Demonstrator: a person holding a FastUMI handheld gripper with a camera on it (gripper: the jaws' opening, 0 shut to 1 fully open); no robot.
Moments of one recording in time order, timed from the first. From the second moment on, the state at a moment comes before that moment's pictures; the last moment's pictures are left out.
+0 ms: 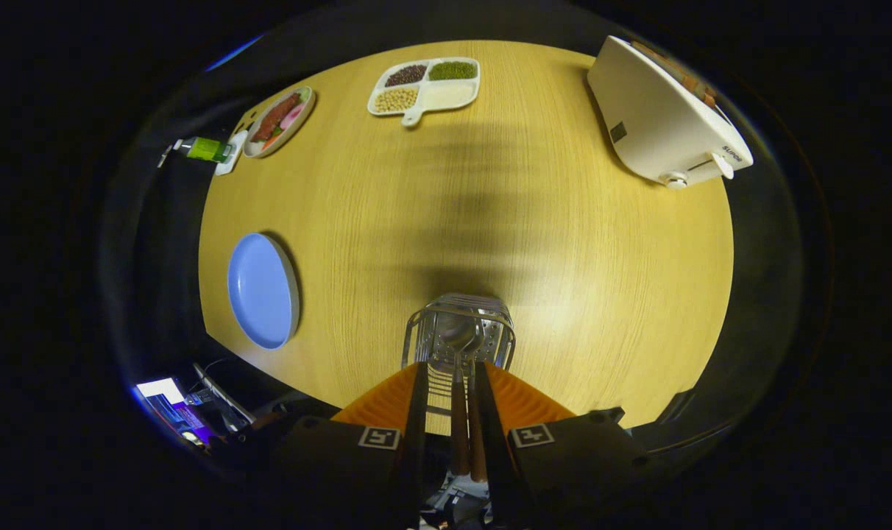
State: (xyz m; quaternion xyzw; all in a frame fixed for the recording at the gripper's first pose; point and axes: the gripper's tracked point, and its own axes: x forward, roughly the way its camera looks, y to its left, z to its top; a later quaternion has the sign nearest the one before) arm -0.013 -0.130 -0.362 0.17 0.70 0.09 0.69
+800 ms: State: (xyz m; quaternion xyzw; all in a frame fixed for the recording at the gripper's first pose) arm -0.014 -0.163 -0.209 0.16 0.34 -0.02 0.93
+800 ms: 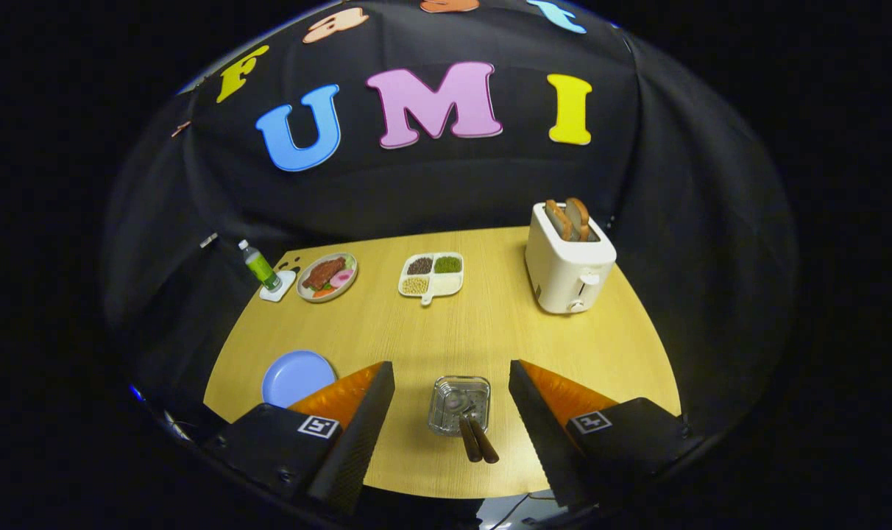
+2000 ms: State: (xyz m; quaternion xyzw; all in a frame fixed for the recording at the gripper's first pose) arm -0.048 -0.175 -0.084 0.14 0.14 -0.11 0.97
